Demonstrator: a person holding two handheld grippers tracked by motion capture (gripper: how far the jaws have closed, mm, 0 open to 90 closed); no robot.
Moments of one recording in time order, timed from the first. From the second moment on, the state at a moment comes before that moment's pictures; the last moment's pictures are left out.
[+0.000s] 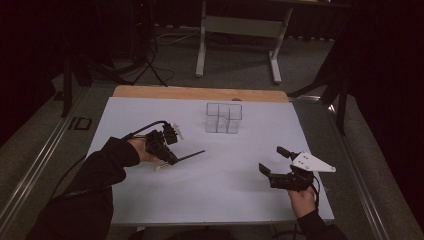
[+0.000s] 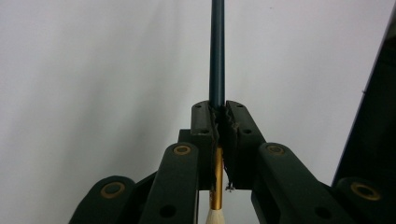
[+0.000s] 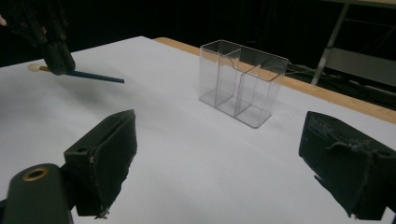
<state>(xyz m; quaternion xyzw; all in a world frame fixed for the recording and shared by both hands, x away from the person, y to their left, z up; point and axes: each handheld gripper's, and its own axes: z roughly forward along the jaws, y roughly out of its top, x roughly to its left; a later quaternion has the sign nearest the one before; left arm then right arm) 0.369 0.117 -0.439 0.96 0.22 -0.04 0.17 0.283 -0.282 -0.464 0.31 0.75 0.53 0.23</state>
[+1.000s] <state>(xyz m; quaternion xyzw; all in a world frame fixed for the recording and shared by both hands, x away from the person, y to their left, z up) 0.370 0.048 -0.427 0.98 0.14 -0.06 0.16 0.277 -0.244 -0.444 0.19 0.85 0.43 0.25</state>
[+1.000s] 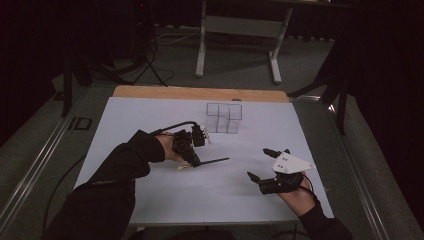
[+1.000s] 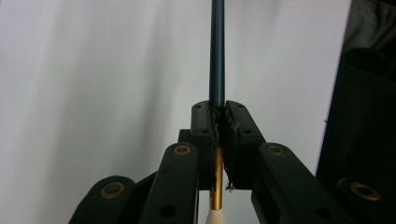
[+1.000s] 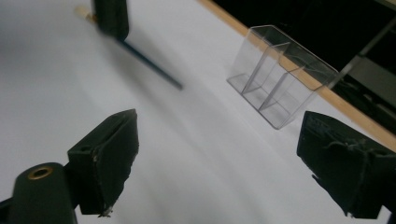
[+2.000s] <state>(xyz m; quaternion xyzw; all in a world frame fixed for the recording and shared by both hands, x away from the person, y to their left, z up) 0.372 0.012 -0.425 0.98 0.11 -0.06 0.14 0.254 -0.129 -0.463 -0.11 0.90 0.15 0.39</state>
